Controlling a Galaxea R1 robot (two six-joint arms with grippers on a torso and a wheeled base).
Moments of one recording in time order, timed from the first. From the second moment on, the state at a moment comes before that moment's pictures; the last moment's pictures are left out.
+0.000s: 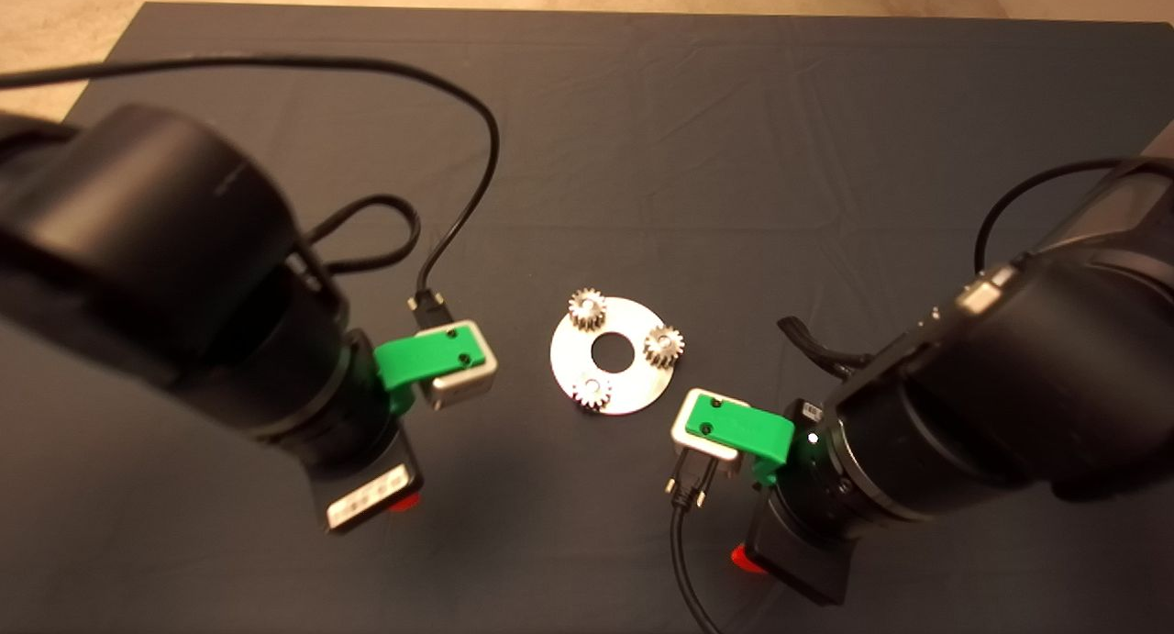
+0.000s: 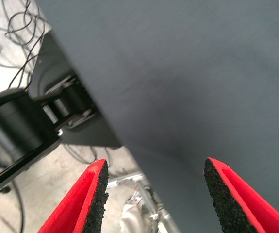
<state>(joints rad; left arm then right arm) -0.59 2.38 -0.46 0.10 1.53 -0.90 0.41 2.70 -0.49 -0.16 -1.53 1.21</state>
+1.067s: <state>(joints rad) -0.31 2.24 -0.29 0.15 1.52 -1.12 0.35 2.63 -0.37 -0.13 -1.53 1.49</state>
